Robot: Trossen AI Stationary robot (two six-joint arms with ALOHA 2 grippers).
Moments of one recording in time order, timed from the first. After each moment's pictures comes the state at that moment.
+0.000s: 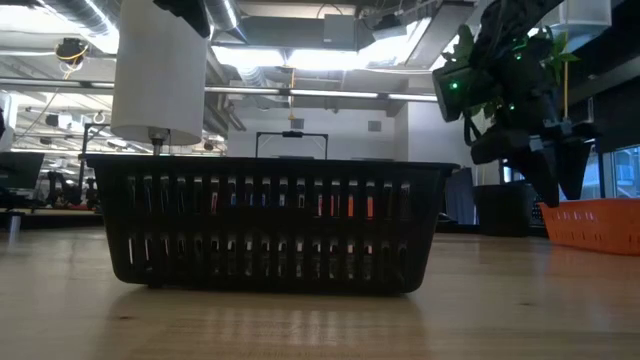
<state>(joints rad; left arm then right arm) -0.20 1.12 1.18 -0.88 -0.38 -0.05 -0.27 1.50 0.89 -1.20 -0.04 1.01</state>
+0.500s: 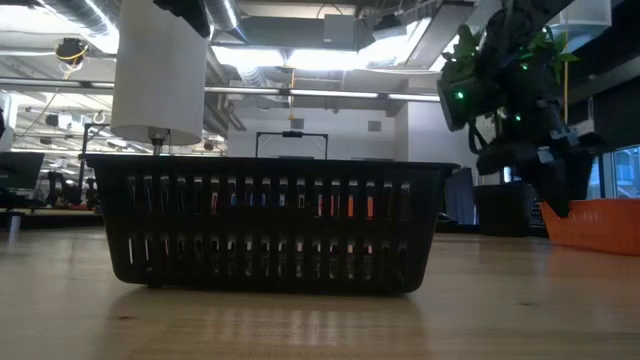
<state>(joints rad) -0.19 1.12 1.18 -0.88 -0.38 -0.05 -0.27 1.50 0.82 -1.13 -0.03 1.04</state>
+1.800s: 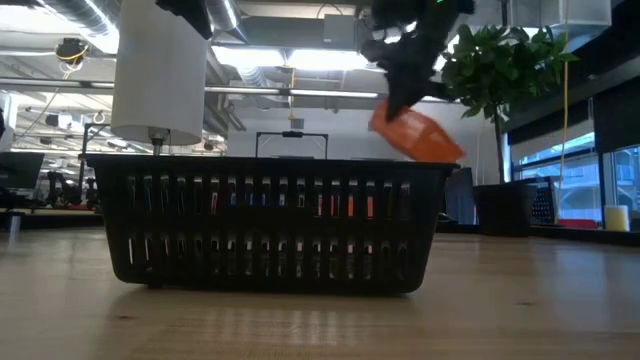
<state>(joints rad) -0.19 1.12 1.18 -0.88 -0.44 -0.05 -0.38 1.63 1.49 -0.92 0.11 0.56</state>
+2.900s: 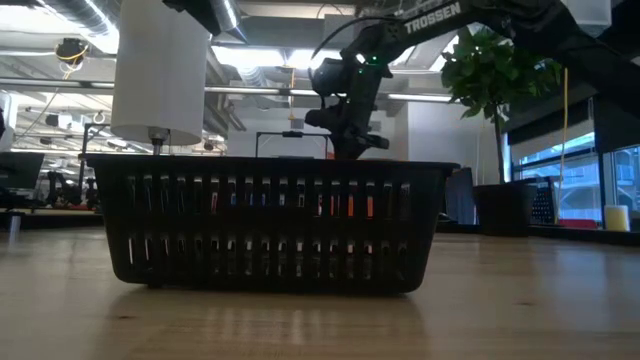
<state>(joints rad) -0.19 1.12 1.18 -0.84 -0.49 -0.05 -0.53 2.24 2.11 -1.10 -0.03 0.34</state>
